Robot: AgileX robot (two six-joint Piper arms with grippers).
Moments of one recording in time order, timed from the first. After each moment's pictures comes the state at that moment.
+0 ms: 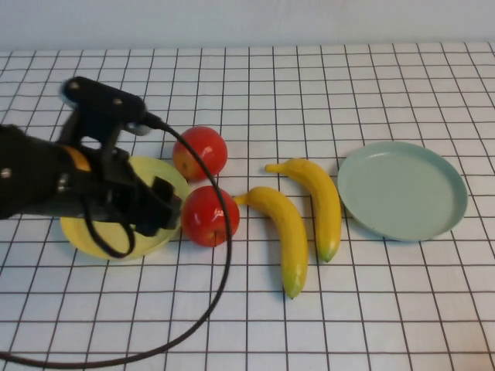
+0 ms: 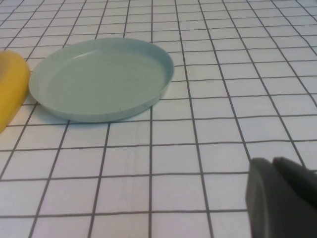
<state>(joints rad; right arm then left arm) 0.04 -0.01 0.03 -0.03 0.34 0.10 -0.45 1.32 -0.98 -0.12 0.60 0.20</state>
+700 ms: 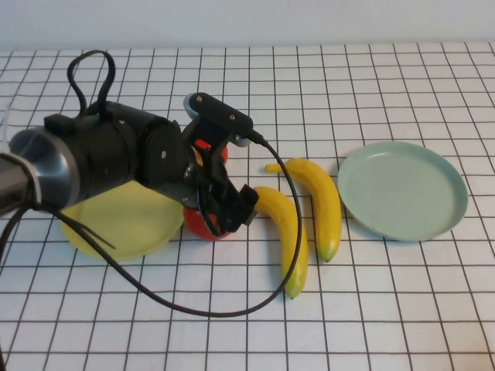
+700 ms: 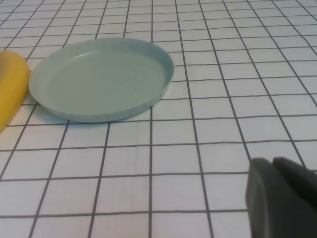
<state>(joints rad) 0.04 -0.01 0.03 -0.03 0.34 0.10 -0.59 1.75 -1.22 -0.05 0.53 0.20</state>
